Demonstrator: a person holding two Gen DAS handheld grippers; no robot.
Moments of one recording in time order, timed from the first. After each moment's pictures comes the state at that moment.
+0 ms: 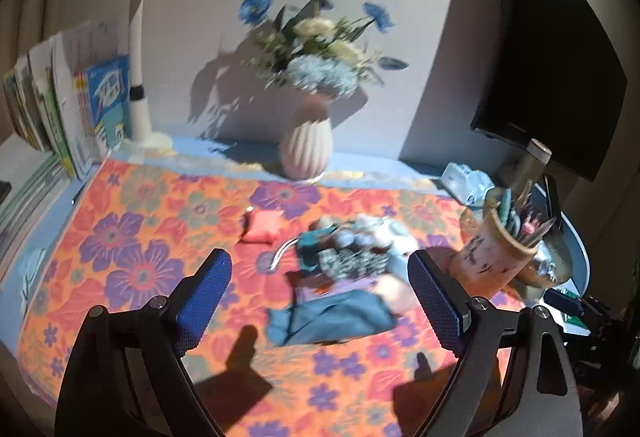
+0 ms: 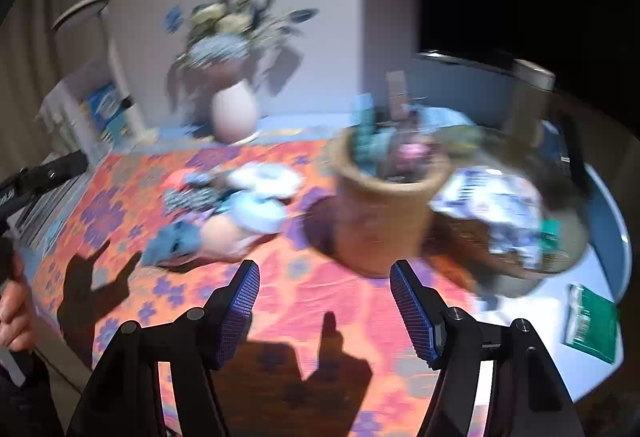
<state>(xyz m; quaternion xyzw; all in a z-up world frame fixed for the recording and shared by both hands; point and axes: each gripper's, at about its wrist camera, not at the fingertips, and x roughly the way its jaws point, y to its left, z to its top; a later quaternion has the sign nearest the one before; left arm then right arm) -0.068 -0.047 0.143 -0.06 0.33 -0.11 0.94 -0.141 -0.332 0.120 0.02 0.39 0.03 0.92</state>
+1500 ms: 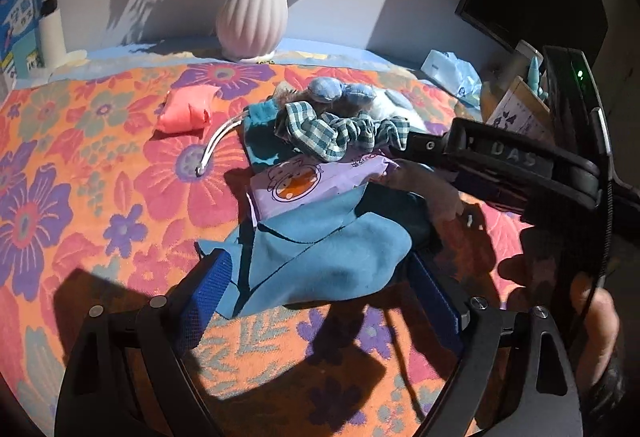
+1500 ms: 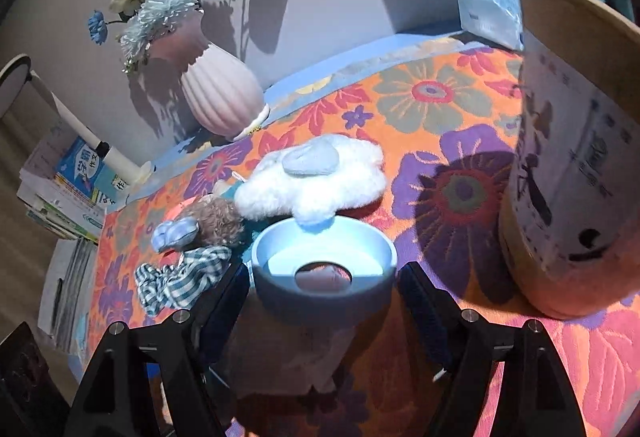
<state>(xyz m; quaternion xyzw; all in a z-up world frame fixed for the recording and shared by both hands) -0.028 -0.077 0.022 -0.04 0.43 -0.22 0.87 -0.002 -0.290 0.024 0.22 0.44 0.05 0.87</state>
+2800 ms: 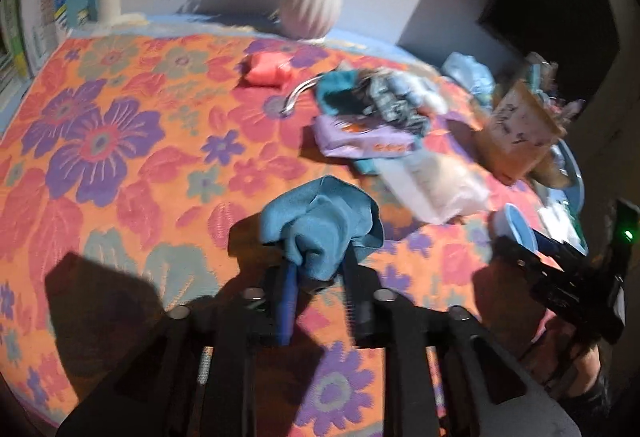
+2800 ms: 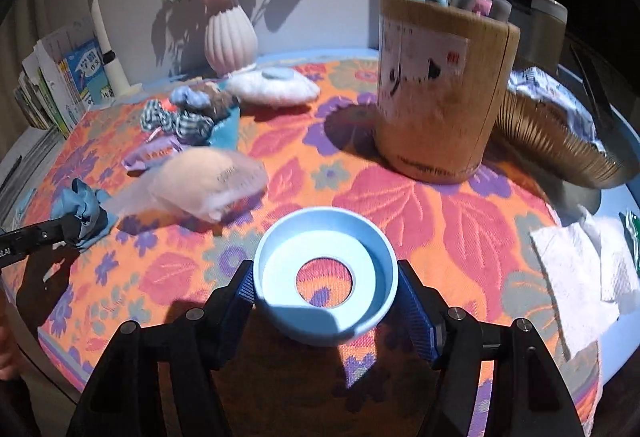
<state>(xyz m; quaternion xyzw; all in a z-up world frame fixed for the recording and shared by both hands) -0.070 -0.012 0.024 -0.07 0.47 -0.18 0.86 -0.138 -0.296 0.017 0.04 0.43 0.00 0.90</state>
